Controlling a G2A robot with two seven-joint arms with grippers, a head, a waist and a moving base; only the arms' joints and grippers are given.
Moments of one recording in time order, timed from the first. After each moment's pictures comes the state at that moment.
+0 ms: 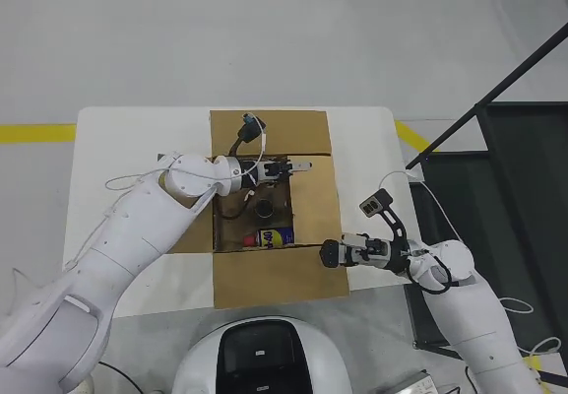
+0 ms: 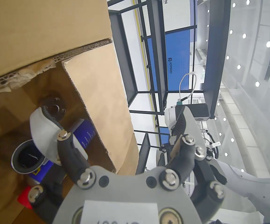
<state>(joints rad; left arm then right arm) 0.53 -1.34 -0.56 -0.98 -0.23 -0.15 -0.73 -1.49 -1.09 1.45 -1.58 0.65 -0.28 1.29</state>
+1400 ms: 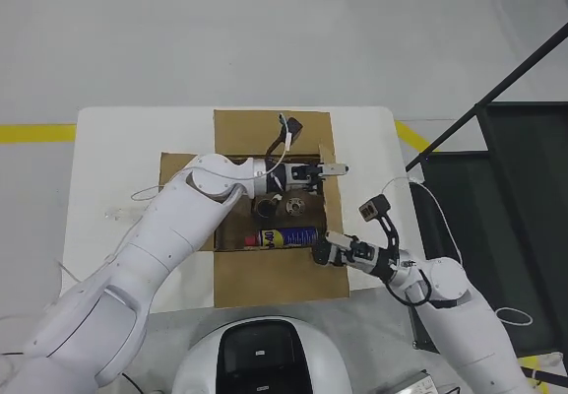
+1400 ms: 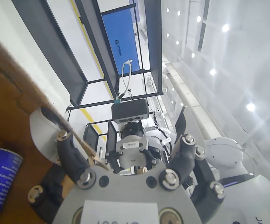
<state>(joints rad) 0.52 -1.52 -0.61 -0.80 -0.50 -0.42 -0.97 -1.62 -1.08 1.44 -1.72 0.54 -0.35 0.97</state>
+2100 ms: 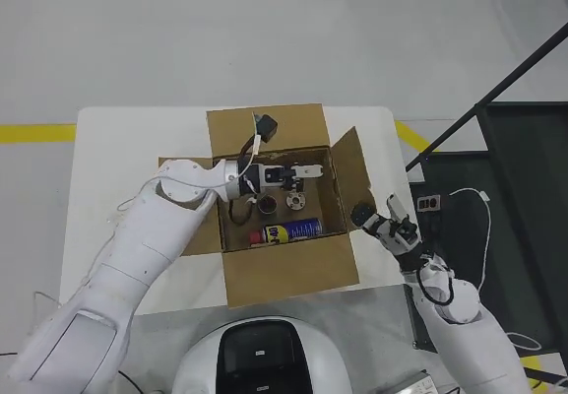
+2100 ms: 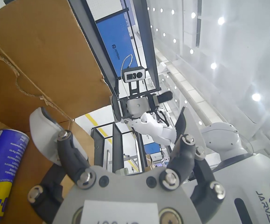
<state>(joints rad) 0.68 -1.40 -0.84 -1.06 -0.35 -0.42 -1.04 -1.73 -1.11 1.51 -1.75 0.60 -0.59 0.54</state>
